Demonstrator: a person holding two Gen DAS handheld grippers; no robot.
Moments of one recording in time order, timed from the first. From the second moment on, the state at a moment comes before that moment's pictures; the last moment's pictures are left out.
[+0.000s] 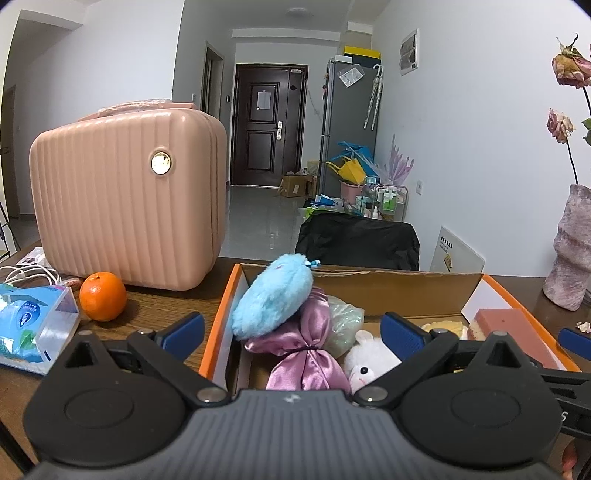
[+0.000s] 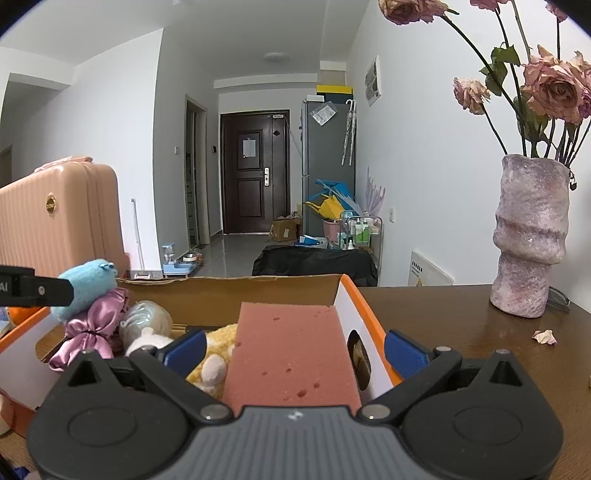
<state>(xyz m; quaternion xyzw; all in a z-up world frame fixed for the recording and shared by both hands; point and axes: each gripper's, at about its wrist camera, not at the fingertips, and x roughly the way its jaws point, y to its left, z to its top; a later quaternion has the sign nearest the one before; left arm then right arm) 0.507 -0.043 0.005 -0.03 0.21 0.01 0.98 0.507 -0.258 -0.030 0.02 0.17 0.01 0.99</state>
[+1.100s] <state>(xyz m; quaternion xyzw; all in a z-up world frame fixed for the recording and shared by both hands) 0.448 -0.026 0.006 -0.05 0.20 0.04 0.98 0.442 -0.259 -0.028 0.02 0.15 0.01 0.99</state>
